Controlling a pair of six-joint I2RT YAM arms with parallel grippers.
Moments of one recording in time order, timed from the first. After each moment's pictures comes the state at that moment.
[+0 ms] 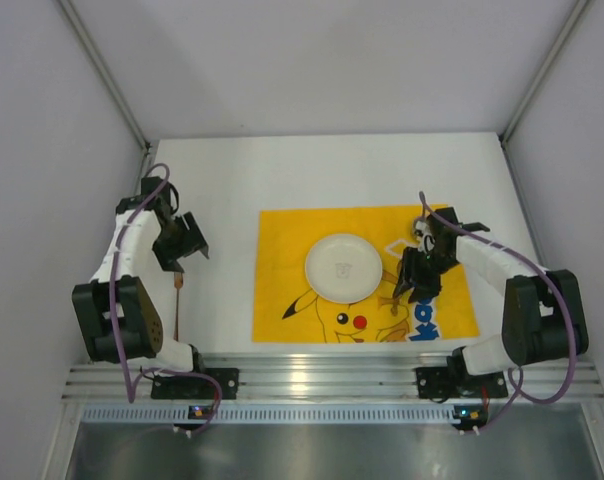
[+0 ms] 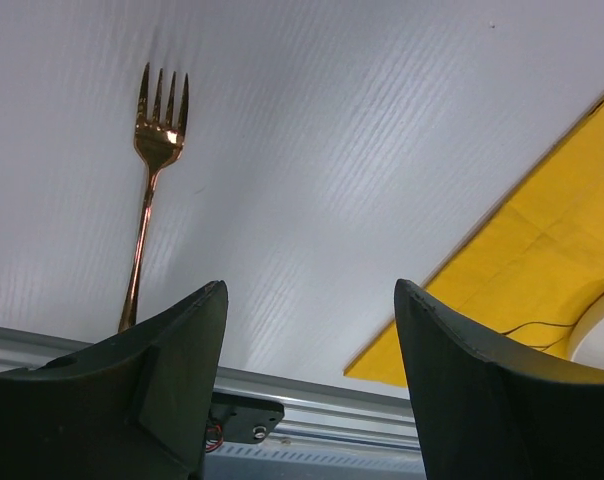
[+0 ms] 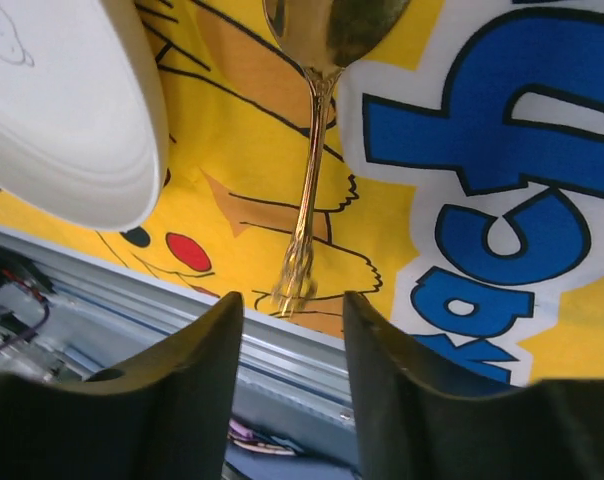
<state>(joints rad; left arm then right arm) 0.14 1.48 1.17 -1.00 0.07 -0.39 0.17 1.44 0.82 -0.82 -0.42 0.35</state>
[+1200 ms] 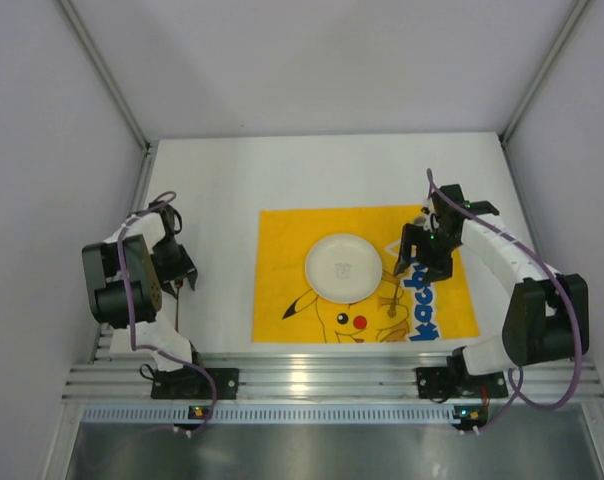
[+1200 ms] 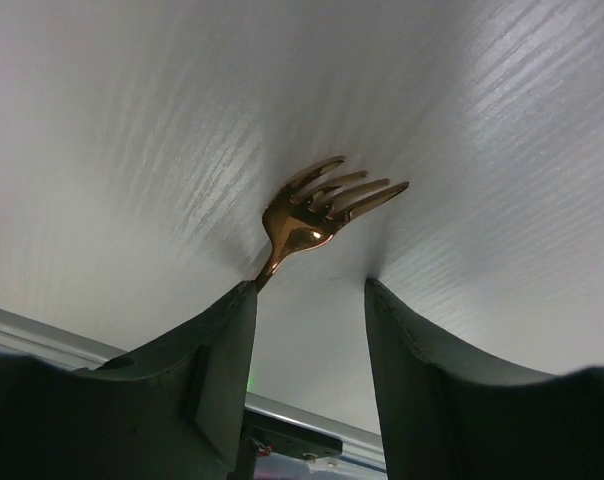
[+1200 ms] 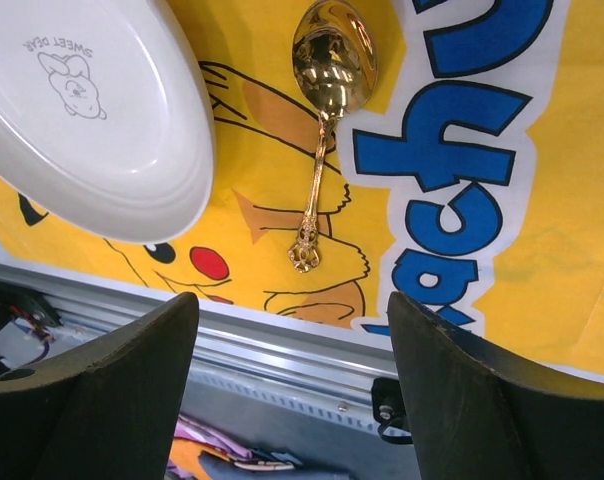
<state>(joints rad) 0.23 1.73 1.04 -0.90 -0.14 -0.37 0.16 1.42 1.03 -0.96 -0.29 0.36</state>
